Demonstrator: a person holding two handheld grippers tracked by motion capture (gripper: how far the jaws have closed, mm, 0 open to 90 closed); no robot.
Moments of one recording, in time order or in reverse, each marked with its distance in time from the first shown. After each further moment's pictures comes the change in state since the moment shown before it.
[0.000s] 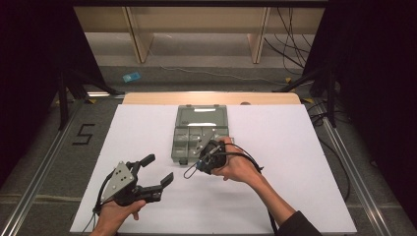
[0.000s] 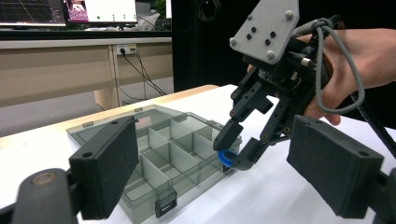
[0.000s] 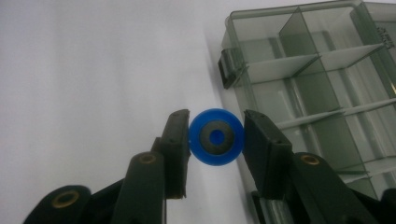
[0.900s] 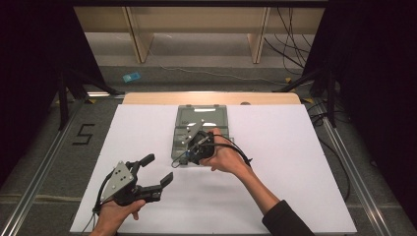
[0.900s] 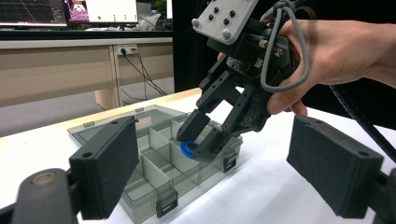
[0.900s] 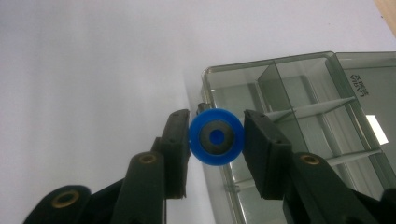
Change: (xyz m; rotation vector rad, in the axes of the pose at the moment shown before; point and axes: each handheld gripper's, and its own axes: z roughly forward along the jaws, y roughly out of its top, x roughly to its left) left arm 0.001 0.000 0.000 0.000 0.002 -0.004; right arm -0.014 0.032 0.013 -0.055 -0.018 -0.007
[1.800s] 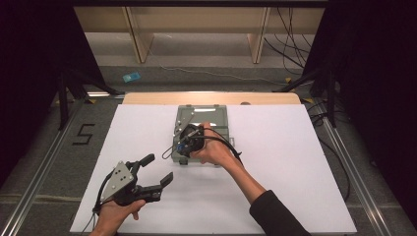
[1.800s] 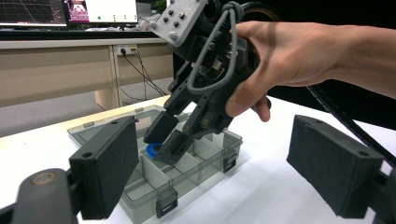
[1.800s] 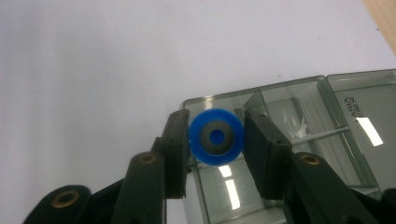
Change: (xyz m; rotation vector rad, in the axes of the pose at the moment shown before) left arm 0.000 0.000 0.000 -0.001 -0.001 0.000; right arm -0.016 0.023 0.023 0.004 -0.005 0.020
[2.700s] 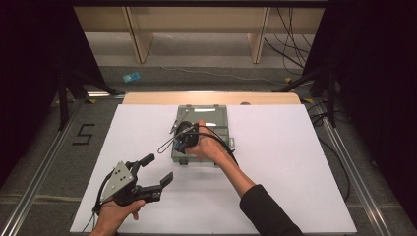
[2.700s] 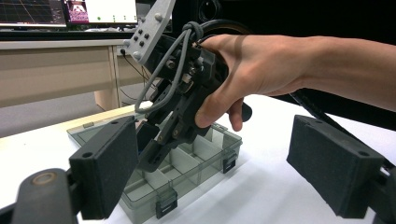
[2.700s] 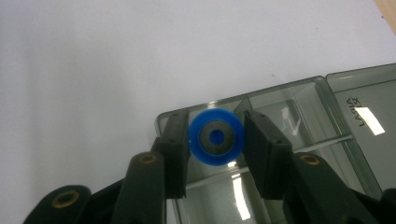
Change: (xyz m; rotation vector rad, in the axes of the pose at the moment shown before) left arm 0.000 0.000 0.001 -0.013 -0.010 -0.001; right arm -0.014 0.006 0.024 0.035 0.002 0.049
